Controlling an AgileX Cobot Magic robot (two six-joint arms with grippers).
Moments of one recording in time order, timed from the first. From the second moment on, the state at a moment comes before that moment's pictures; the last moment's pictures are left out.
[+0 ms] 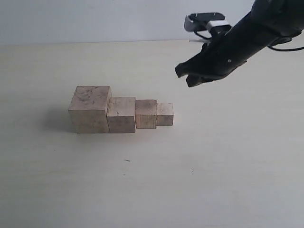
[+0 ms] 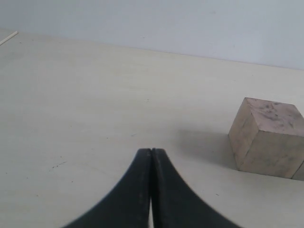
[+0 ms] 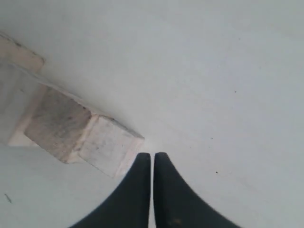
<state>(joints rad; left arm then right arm) 0.03 0.01 0.00 -0.11 0.37 0.00 0.47 1.83 -1.18 0.54 0.61 -0.49</state>
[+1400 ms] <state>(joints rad) 0.03 0.01 0.00 -0.11 0.37 0.00 0.47 1.12 -0.78 0.81 0.38 -0.55</state>
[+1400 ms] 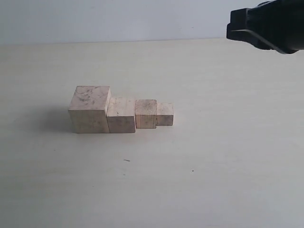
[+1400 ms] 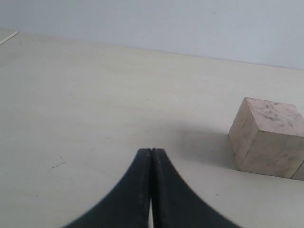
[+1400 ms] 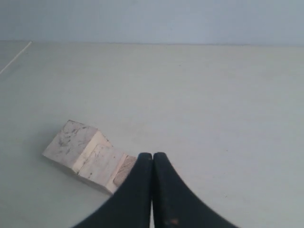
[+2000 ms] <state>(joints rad) 0.03 0.01 0.00 -0.11 0.37 0.00 0.08 0.51 -0.45 0.61 0.19 -0.55</state>
